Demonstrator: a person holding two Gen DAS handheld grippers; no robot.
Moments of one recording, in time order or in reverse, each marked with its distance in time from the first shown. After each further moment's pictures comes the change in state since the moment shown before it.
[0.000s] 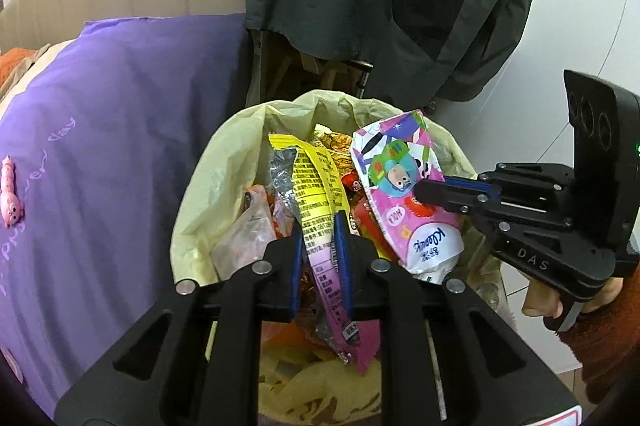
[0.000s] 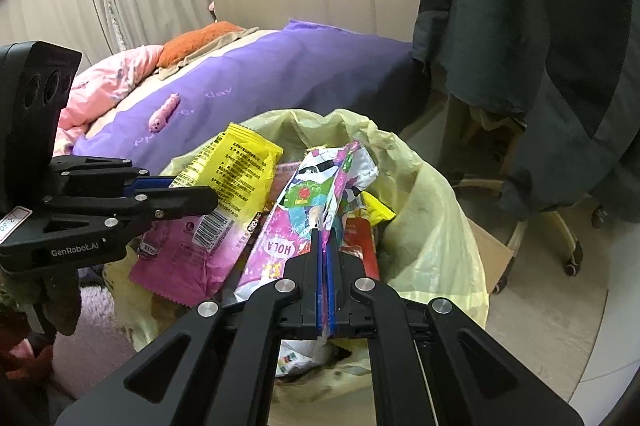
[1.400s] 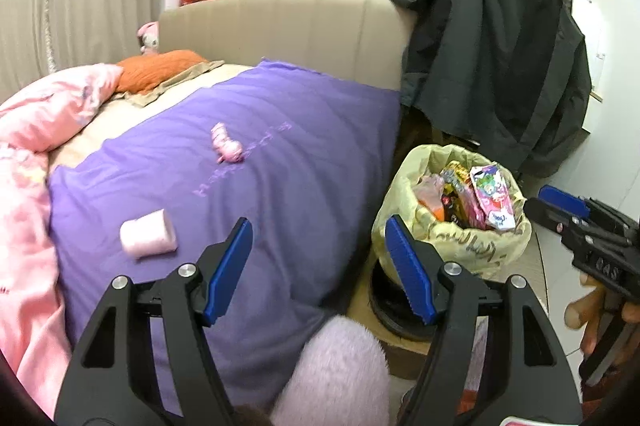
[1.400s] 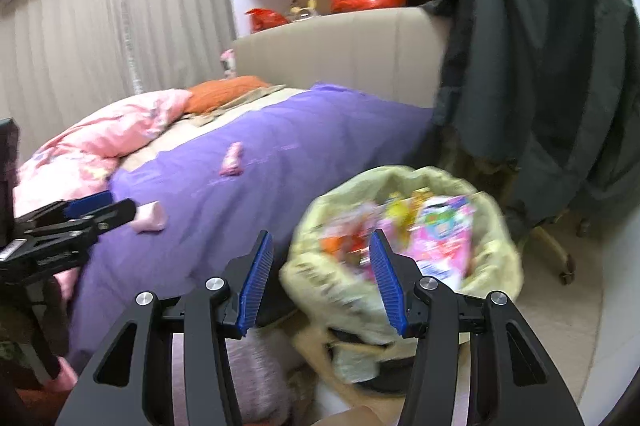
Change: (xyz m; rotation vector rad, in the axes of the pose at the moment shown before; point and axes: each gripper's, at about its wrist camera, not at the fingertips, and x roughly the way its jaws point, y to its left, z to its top) left arm -0.222 0.039 -0.129 -0.244 -0.277 0.431; right arm -0.120 0.155 -0.037 0.001 -0.203 -0.013
